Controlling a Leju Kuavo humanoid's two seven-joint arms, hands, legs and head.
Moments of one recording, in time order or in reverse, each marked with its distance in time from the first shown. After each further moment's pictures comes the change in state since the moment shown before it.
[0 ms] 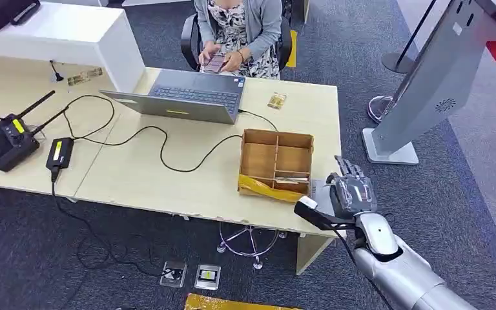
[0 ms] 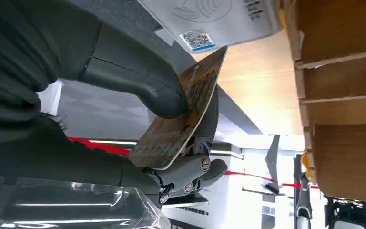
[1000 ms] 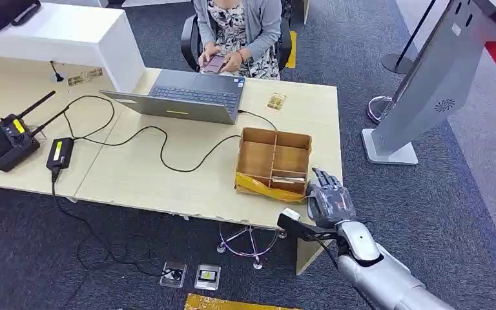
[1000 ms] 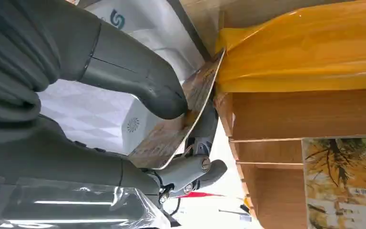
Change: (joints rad) left arm 0.000 -0.018 0.006 0.000 0.019 0.024 0.025; right arm -0.007 0.092 0.077 0.124 -0.099 -0.025 -0.092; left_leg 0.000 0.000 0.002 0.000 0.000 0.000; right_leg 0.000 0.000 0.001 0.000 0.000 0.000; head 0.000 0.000
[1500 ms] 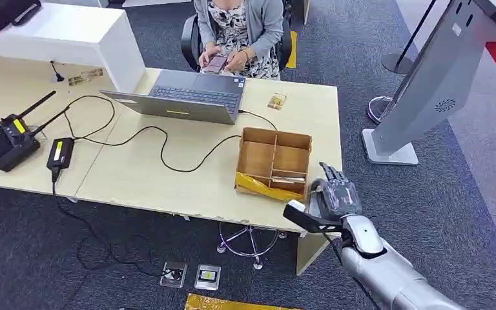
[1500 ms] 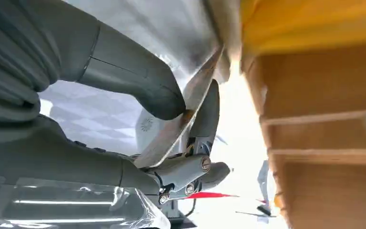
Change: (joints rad) left arm 0.000 -0.002 -0.001 0.000 -0.018 -0.008 0.000; right arm -0.038 0.006 -0.027 0.059 -0.016 -0.023 0.004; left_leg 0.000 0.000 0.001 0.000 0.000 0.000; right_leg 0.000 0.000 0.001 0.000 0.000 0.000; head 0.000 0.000
